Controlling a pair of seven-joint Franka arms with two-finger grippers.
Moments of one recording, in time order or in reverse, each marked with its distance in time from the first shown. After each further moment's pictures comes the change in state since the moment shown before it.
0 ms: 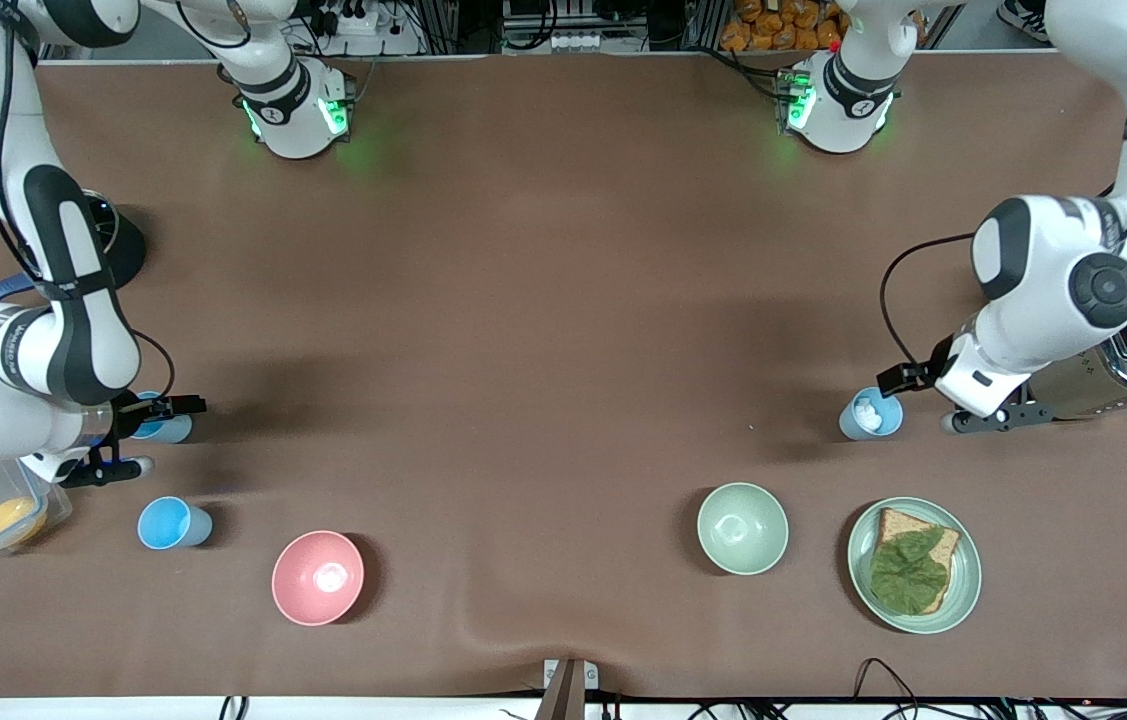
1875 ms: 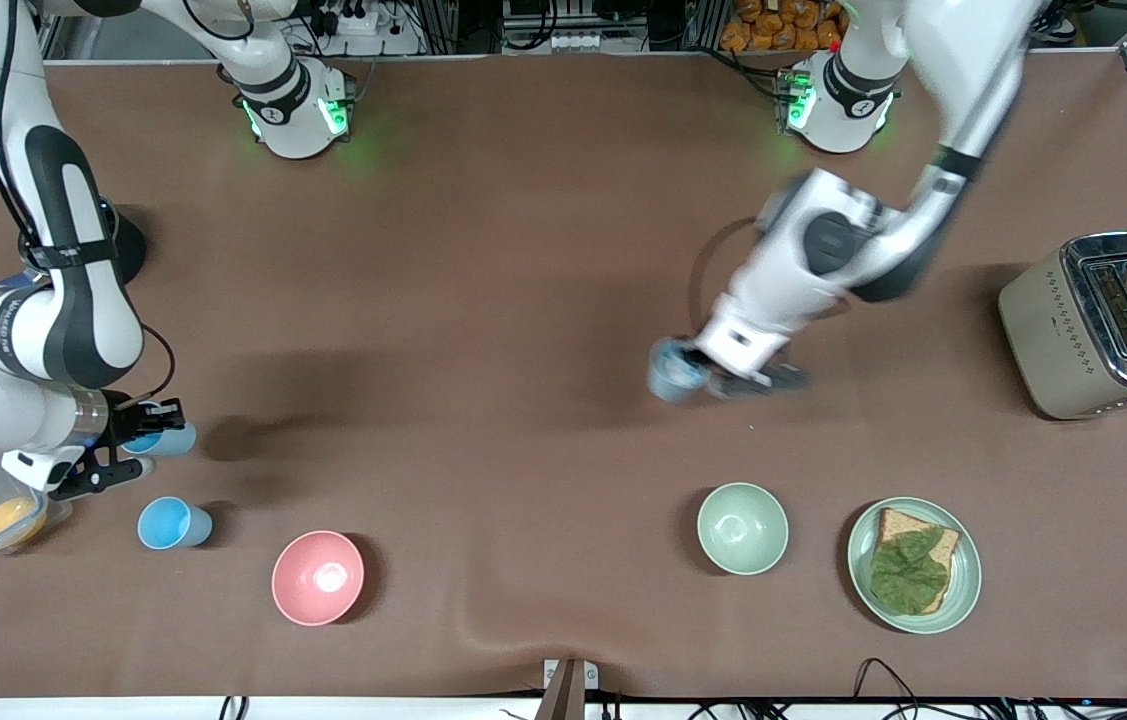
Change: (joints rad) left arm -0.232 0.088 -0.349 0.061 0.016 0.113 -0.569; right arm 0.074 -0.102 0.004 0.012 -0.003 0.008 -0.060
